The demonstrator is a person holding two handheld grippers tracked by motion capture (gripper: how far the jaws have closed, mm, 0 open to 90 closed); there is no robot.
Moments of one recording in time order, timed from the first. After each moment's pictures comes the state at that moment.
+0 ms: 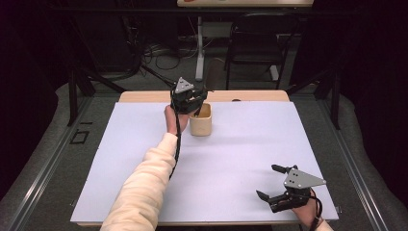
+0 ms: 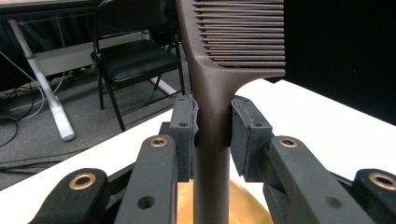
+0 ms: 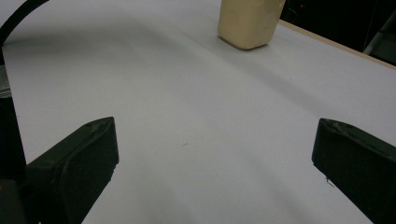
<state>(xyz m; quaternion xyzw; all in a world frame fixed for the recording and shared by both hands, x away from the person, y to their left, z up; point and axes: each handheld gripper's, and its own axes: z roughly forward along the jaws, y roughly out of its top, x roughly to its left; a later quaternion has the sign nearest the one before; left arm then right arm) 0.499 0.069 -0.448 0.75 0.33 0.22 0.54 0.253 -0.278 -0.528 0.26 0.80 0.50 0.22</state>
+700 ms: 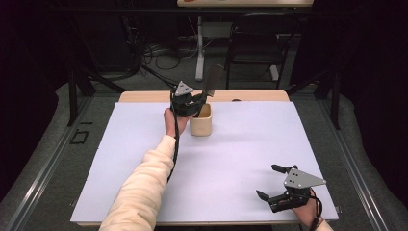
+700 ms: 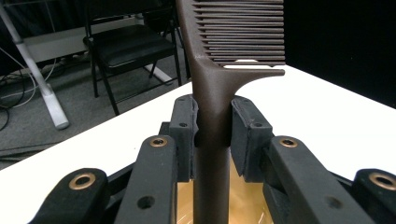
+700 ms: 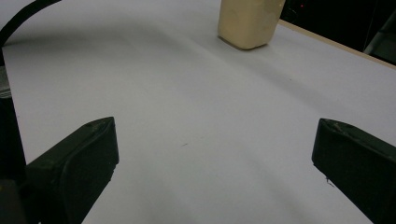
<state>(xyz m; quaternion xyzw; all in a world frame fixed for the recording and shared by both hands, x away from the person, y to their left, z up) 0.501 0.072 -0.461 0.76 0.33 0.20 0.52 0.253 -0.279 -0.528 0.26 0.80 0.50 0.22</state>
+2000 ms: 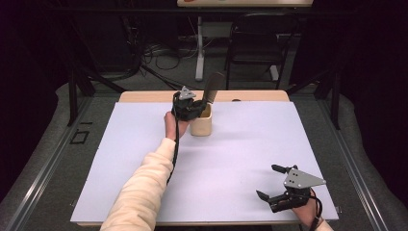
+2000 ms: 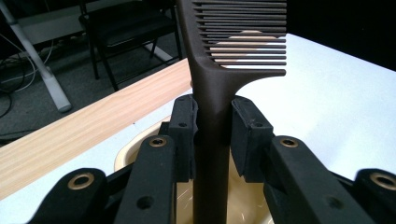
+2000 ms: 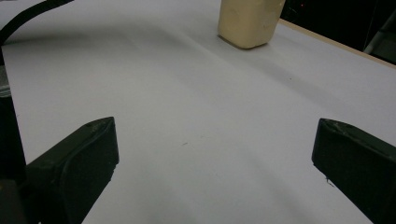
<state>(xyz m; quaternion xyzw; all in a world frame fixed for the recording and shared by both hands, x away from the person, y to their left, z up) 0.502 0.069 -0.478 0.79 0.33 0.20 0.48 0.253 -0.278 -0.528 0.26 0.80 0.49 0.22</state>
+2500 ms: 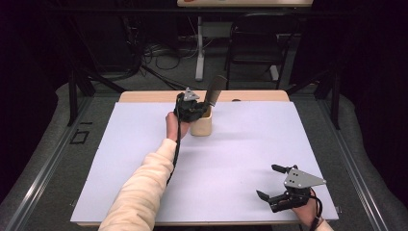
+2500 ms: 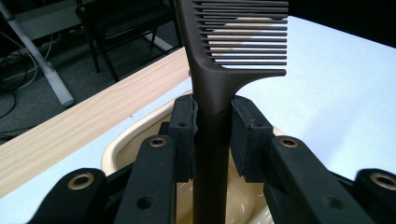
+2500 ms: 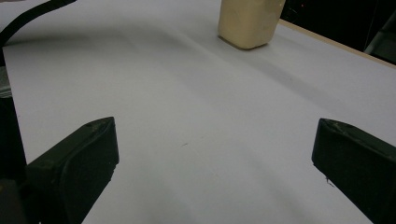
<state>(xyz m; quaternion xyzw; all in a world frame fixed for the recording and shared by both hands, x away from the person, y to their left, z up) 0.501 0.062 -0.480 0.80 0.33 0.20 0.45 0.253 -0.279 -0.528 0.26 0.80 0.50 0.21</state>
